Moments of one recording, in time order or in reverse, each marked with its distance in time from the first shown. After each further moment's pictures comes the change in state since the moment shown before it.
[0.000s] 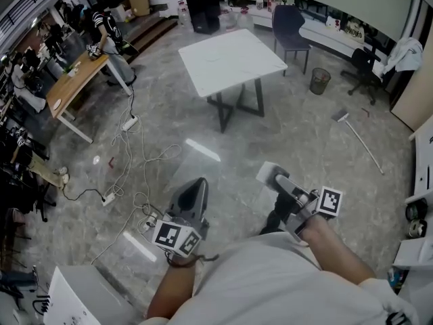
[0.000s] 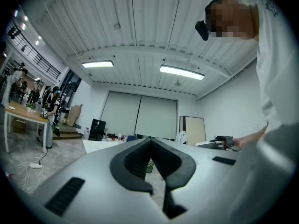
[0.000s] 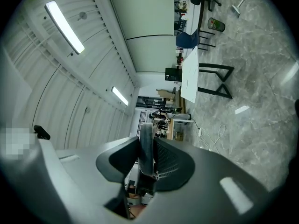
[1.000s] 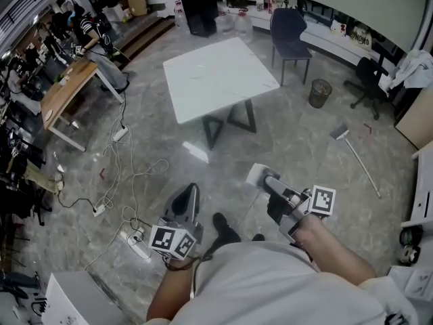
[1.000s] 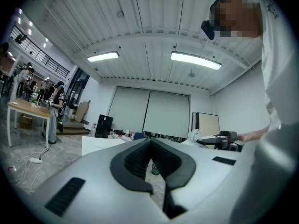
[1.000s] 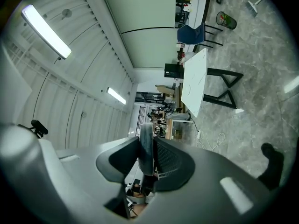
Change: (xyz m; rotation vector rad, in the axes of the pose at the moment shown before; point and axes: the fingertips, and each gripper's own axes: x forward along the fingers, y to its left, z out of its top) left arm 0.262 0.023 -0.032 -0.028 0.034 0.124; right arm 0.069 -0.045 0.261 0.007 0.102 -0.006
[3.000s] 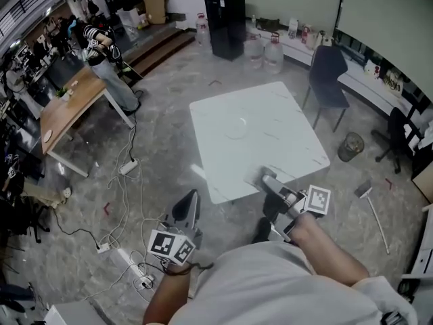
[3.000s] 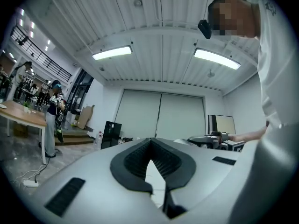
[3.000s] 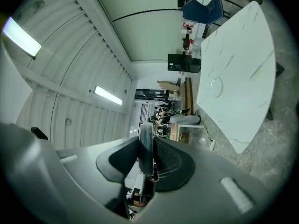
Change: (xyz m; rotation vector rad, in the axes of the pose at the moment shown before) left arm 0.327 0.410 0.111 0.017 -0.051 0.035; right arm 0.511 -0.087 0.254 0.022 0.043 0.041
